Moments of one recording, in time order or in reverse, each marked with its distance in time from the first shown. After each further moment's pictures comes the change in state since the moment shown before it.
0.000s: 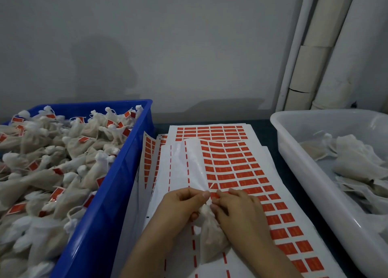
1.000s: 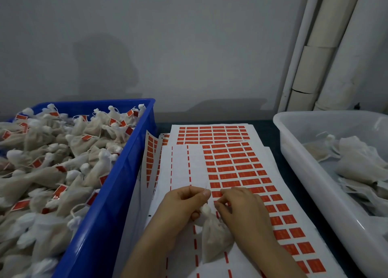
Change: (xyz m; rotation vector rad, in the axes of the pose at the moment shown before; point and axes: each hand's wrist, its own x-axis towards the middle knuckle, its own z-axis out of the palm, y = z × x) left_hand 0.001 -0.002 0.000 -0.050 -0.009 -0.001; right_hand 0.008 0.006 0.006 0.003 0.097 -0.060
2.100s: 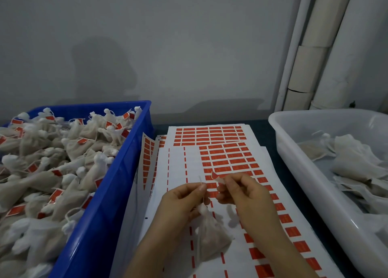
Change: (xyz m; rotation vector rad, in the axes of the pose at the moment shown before) left_hand -0.001 0.005 0.008 -0.152 0.011 0.087; right_hand 0.001 -0.007 -0.041 0.893 0.082 0.165
